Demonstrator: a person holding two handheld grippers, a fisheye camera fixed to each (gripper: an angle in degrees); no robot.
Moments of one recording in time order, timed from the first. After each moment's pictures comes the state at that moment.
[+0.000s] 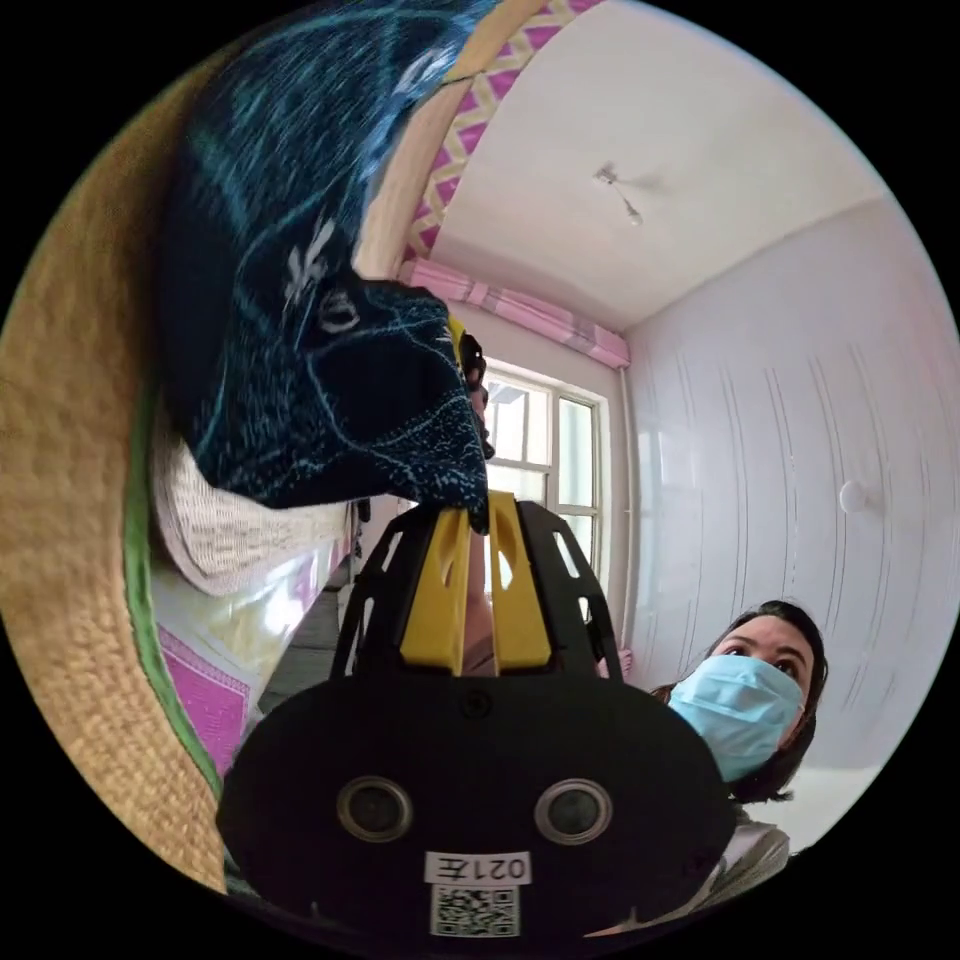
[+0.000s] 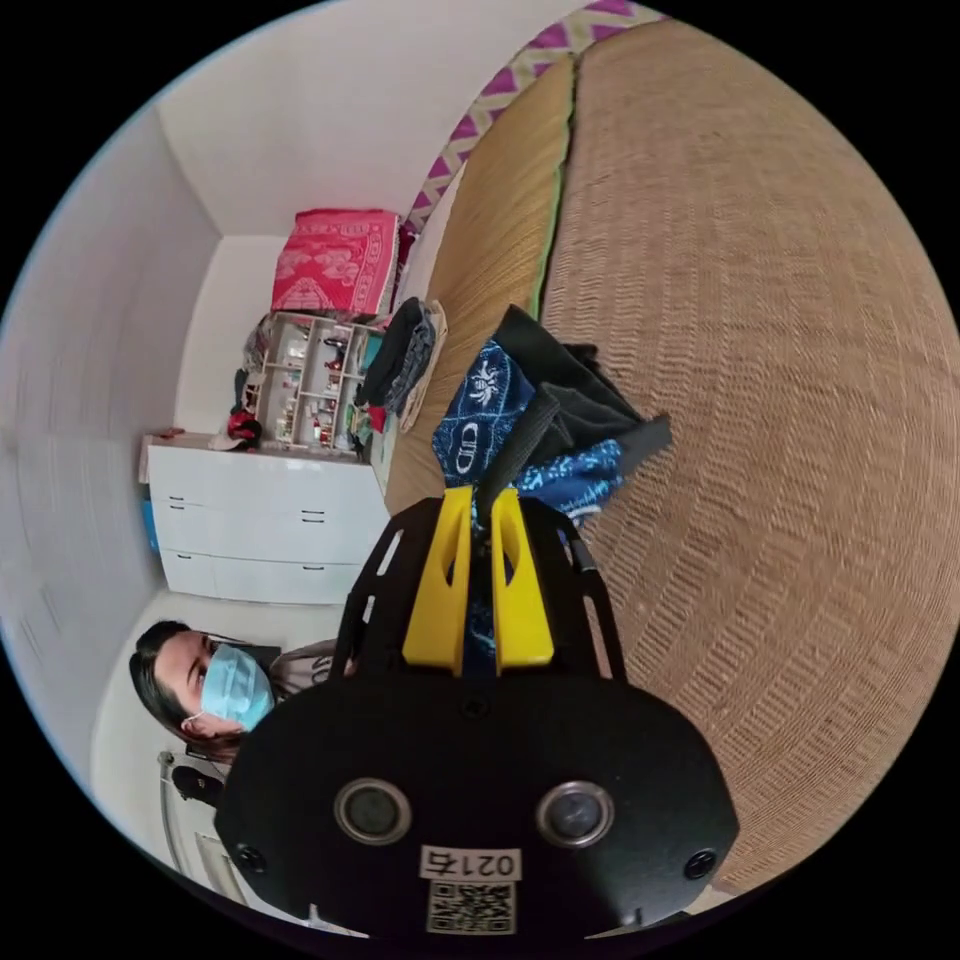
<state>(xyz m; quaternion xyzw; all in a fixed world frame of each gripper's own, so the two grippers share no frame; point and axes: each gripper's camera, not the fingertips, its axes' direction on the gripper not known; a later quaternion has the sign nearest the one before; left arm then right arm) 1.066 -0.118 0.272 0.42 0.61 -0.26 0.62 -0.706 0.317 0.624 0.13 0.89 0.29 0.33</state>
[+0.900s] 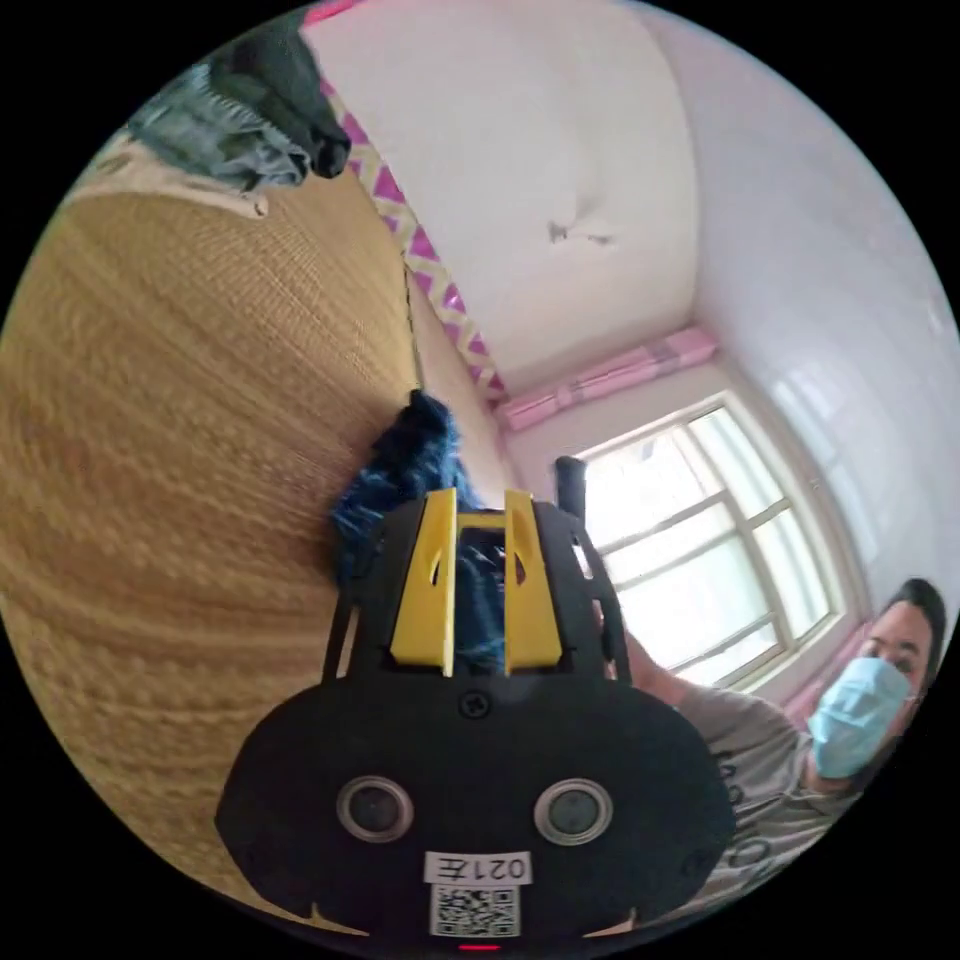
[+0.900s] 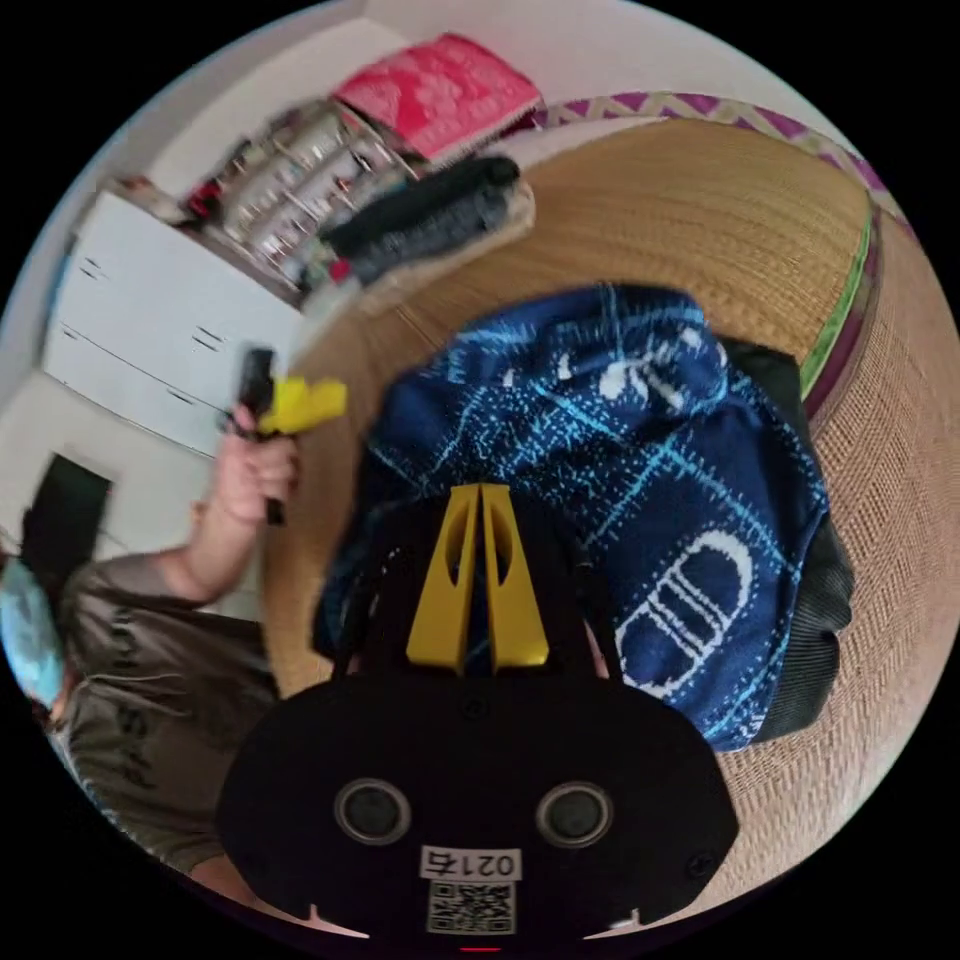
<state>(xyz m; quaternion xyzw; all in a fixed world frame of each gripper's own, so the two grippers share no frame) 0.911 -0.169 0.099 0.49 0.20 -0.30 0.80 -0.346 0.233 0.517 -0.22 0.89 0.33 0.22</state>
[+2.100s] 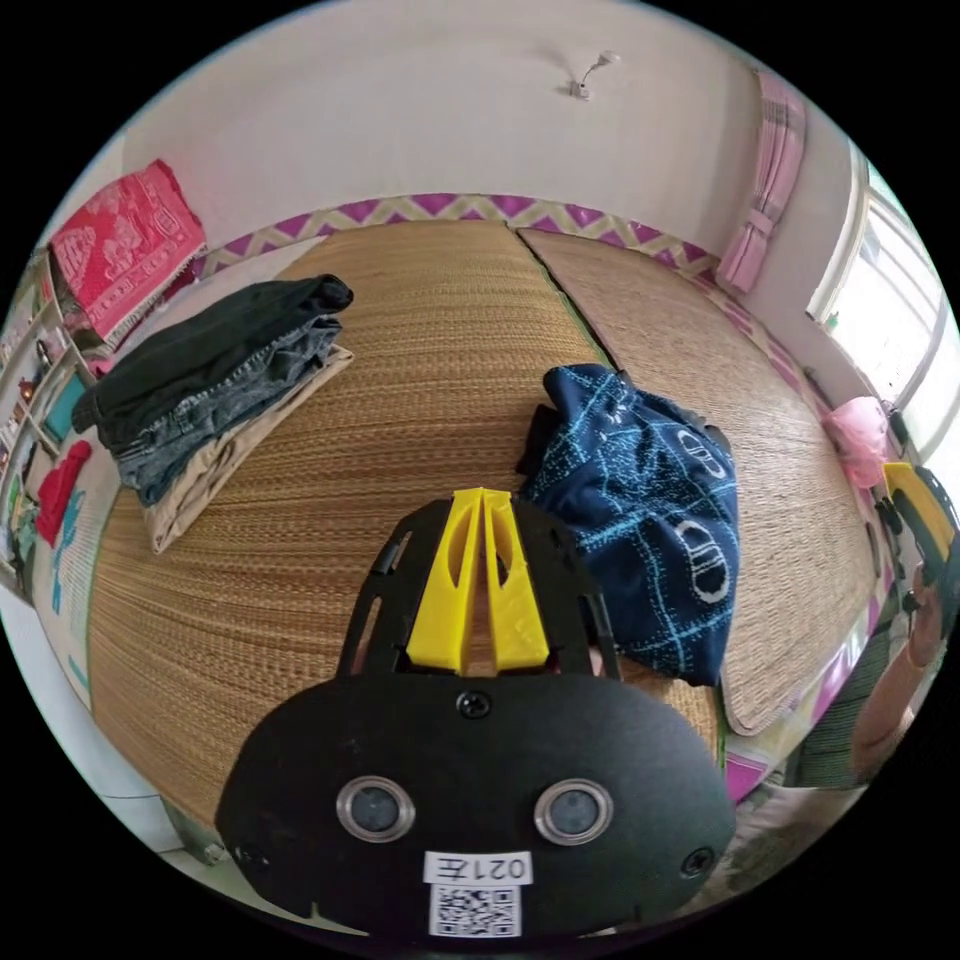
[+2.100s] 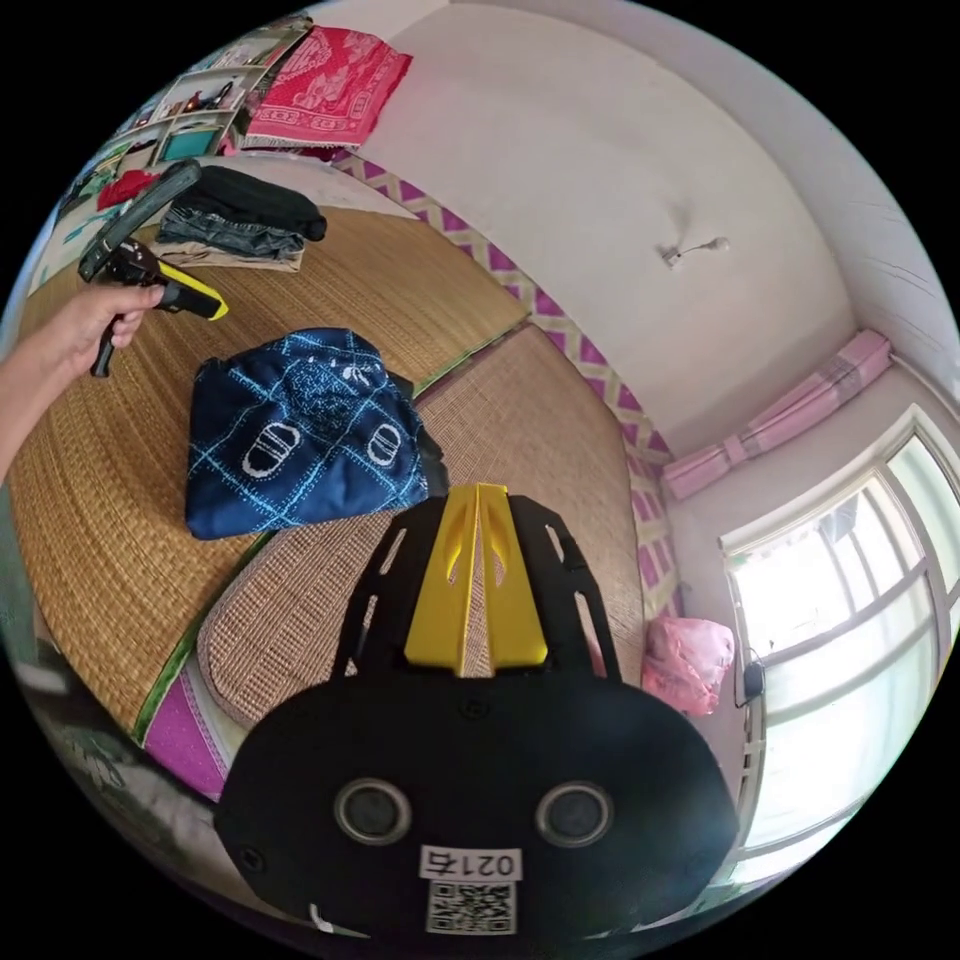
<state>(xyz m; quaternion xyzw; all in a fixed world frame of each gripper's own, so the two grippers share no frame) 1.114 -0.393 0.031 0.29 -0.23 -0.32 0.87 -0.157 0.340 0.905 -0.30 0.89 0.07 -0.34</state>
